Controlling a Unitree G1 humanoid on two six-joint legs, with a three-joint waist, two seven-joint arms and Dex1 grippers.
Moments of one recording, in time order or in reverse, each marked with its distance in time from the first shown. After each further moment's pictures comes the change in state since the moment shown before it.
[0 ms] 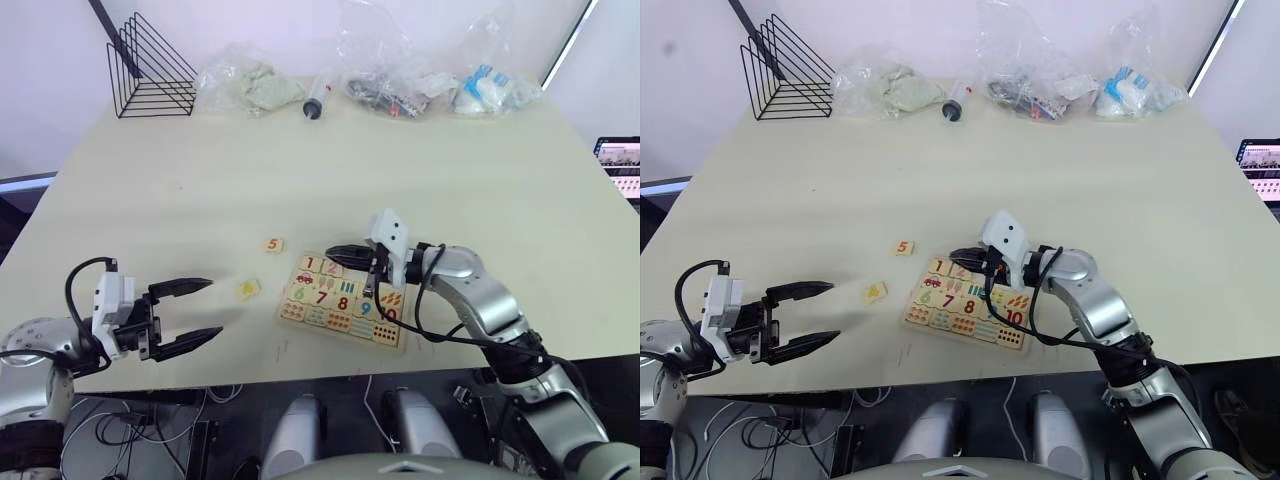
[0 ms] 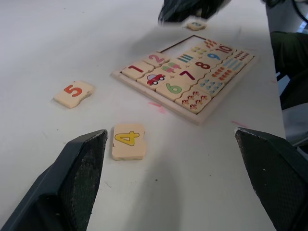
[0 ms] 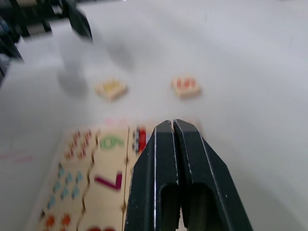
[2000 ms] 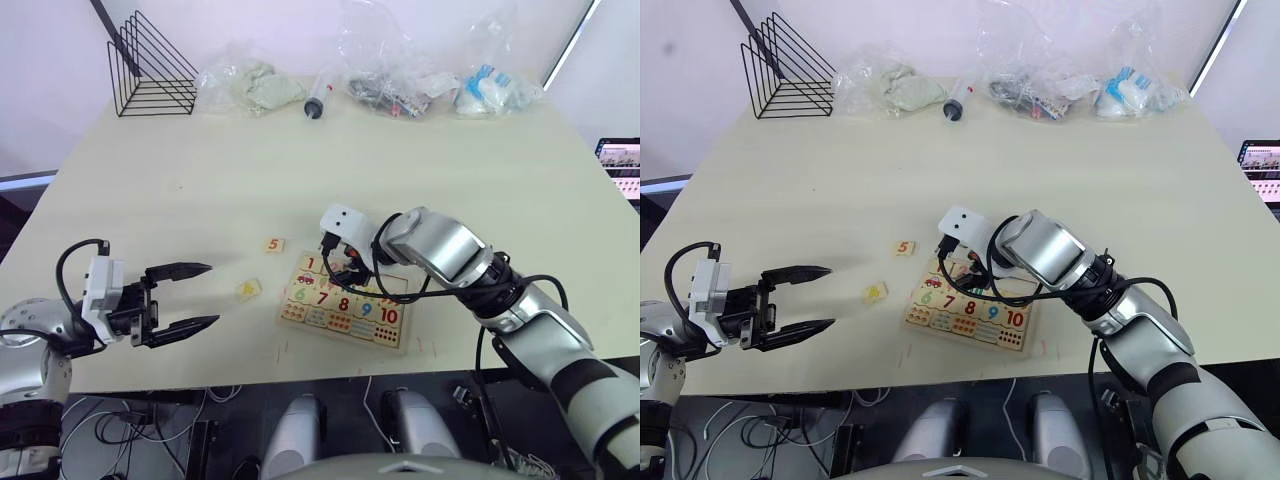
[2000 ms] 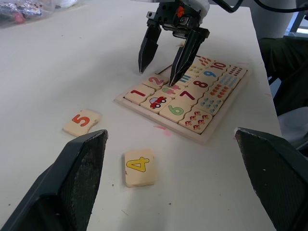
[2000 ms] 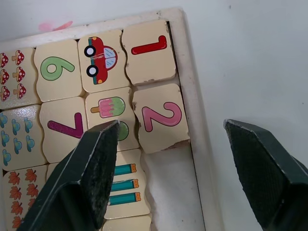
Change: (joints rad) left arm -0.104 0.034 -0.015 0.045 -0.060 -0.009 -0.082; right arm -0.510 0.018 0.319 0.128 -0.015 0.912 -0.199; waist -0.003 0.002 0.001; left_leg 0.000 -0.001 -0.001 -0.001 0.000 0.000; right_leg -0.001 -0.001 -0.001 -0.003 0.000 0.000
